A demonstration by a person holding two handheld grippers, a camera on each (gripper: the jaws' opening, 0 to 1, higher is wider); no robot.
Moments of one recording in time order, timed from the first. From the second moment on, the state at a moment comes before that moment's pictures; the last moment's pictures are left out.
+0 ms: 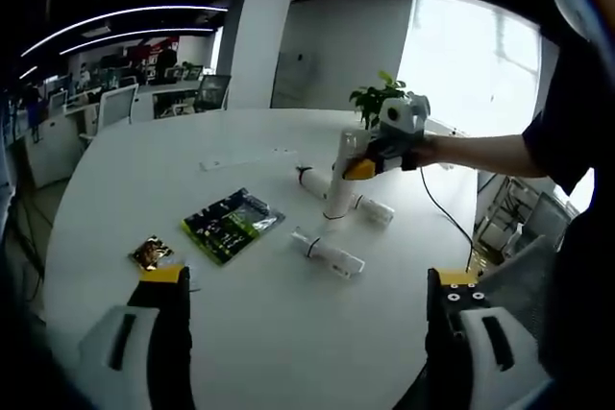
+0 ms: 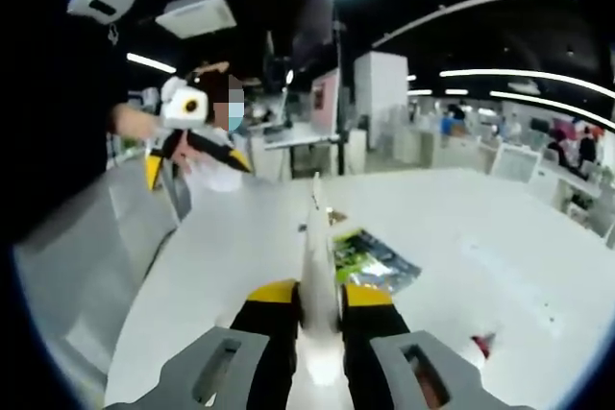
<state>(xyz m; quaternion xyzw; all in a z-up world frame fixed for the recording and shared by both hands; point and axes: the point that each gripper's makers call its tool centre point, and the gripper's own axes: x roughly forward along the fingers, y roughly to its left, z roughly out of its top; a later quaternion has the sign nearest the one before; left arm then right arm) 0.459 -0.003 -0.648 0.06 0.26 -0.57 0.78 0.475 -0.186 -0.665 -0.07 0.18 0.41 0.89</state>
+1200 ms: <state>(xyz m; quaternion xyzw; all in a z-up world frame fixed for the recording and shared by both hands) 0.438 0.039 -0.625 0.04 0.25 -0.54 0.80 0.390 -0.237 -0.623 0.00 0.23 0.13 0.96</state>
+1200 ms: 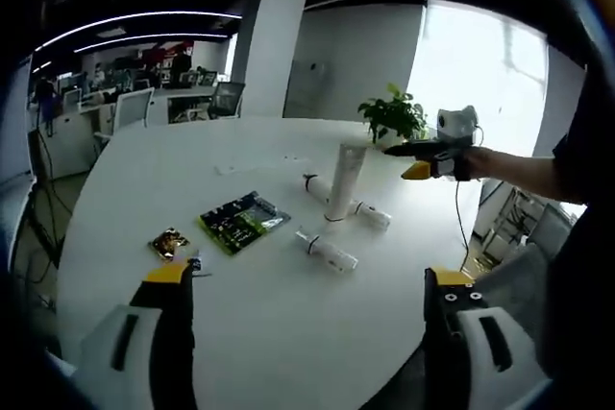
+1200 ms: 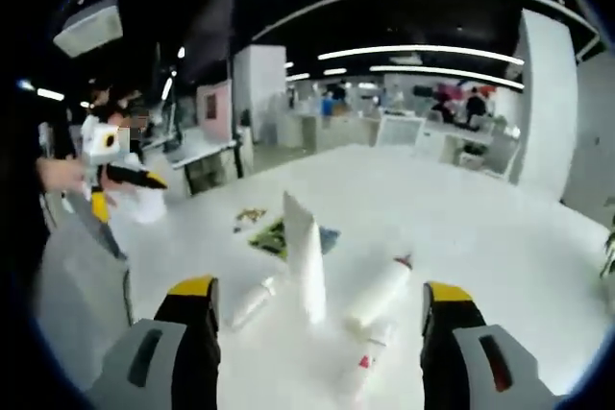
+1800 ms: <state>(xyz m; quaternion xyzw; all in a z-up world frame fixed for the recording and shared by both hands) 0.418 0.065 -0.628 0.03 0.27 -0.51 0.81 0.323 -0.187 -0.635 0.11 0.23 0.05 0.97</state>
